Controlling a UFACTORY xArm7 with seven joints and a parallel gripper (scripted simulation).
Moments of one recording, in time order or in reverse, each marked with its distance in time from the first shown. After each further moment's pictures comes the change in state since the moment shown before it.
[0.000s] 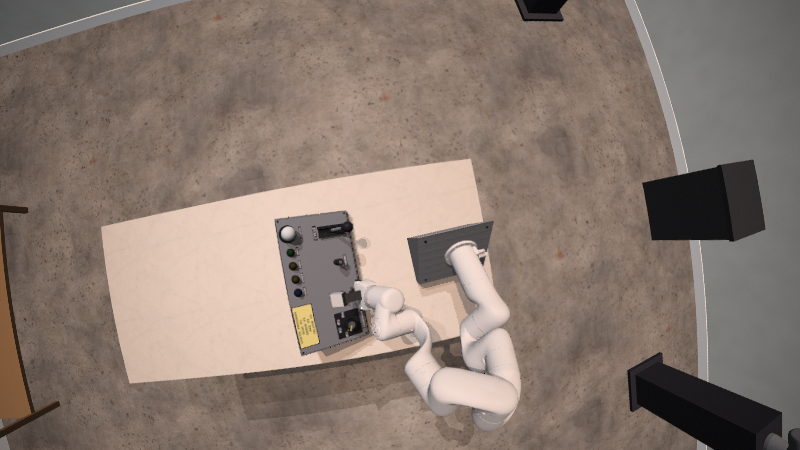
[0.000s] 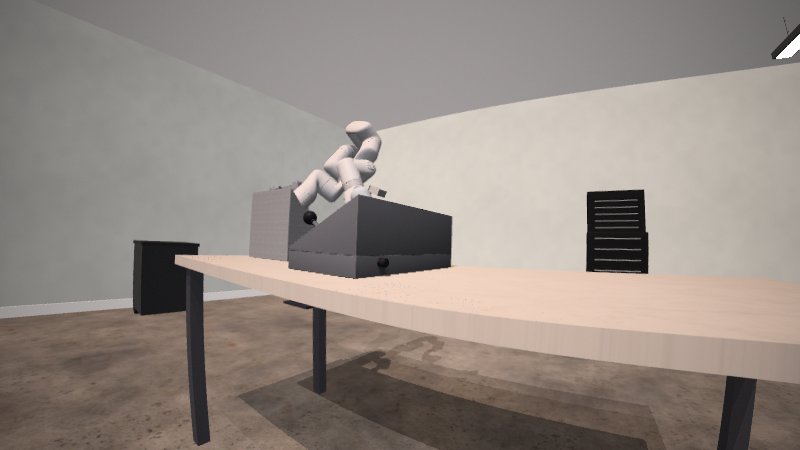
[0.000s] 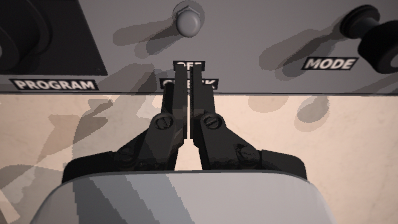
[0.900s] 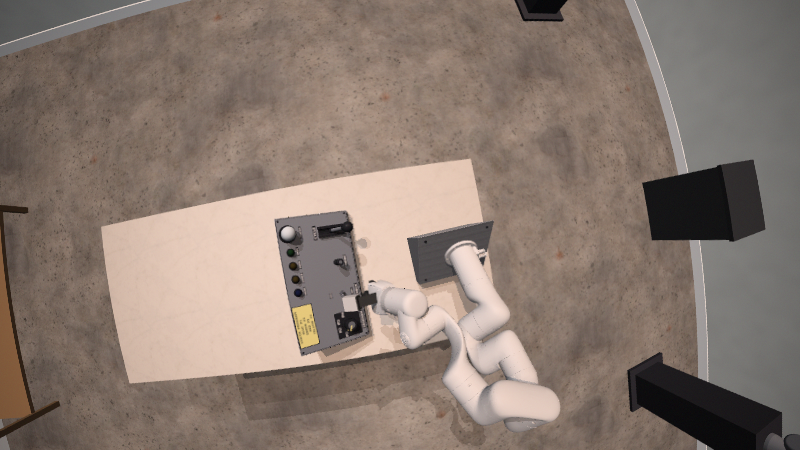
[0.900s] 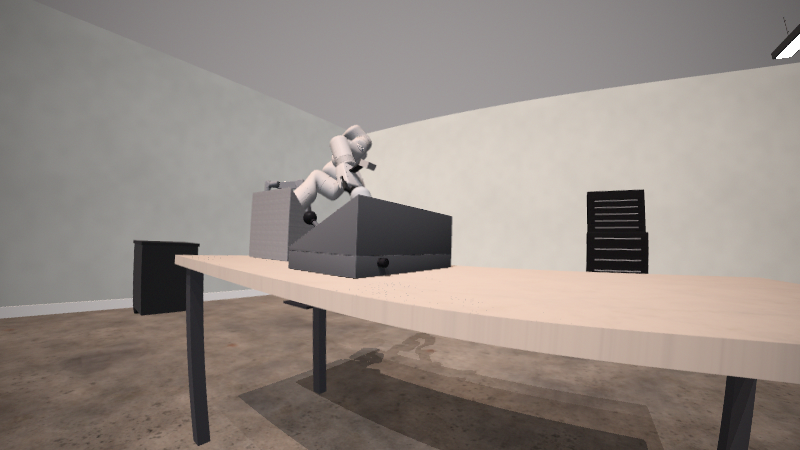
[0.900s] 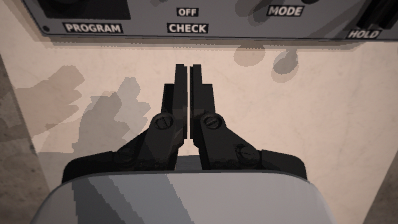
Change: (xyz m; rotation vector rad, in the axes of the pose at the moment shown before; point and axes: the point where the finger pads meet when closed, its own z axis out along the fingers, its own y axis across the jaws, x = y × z) arm 0.000 0.002 -0.110 -0.003 0.003 0.001
